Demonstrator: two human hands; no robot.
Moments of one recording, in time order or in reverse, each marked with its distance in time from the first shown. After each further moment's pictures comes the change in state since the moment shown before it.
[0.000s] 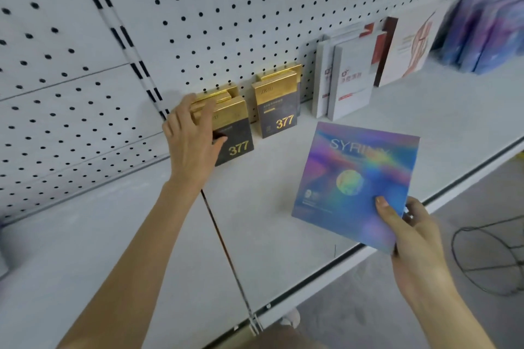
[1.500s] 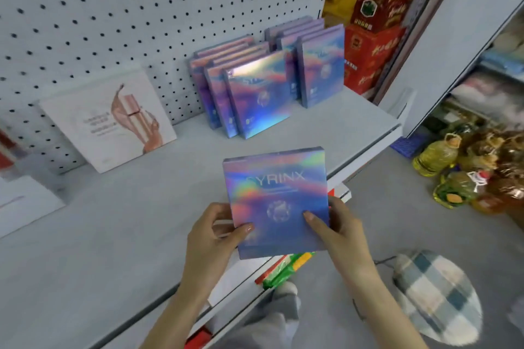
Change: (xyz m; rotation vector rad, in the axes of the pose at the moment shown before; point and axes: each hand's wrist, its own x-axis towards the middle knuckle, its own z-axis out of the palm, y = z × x) left_hand 0.034 0.641 0.139 -1.192 -0.464 -0.499; right_hand 0.408 -0.154 -0.397 -0.309 -0.161 -0.213
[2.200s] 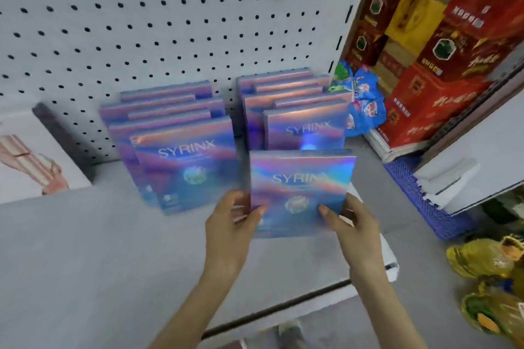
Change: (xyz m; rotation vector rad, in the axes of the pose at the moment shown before) left_hand 0.203 0.073 0.228 -0.021 0.394 0.009; right_hand 0.333 0.007 -0.118 -0.056 -0.196 -0.034
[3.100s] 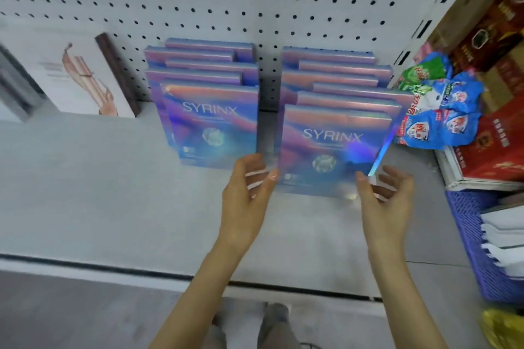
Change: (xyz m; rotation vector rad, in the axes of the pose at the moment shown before) left_hand -0.009 0.026 0.043 -0.006 0.317 -0.096; right_hand 0.082 -0.001 -0.013 -0.081 0.029 -0.101
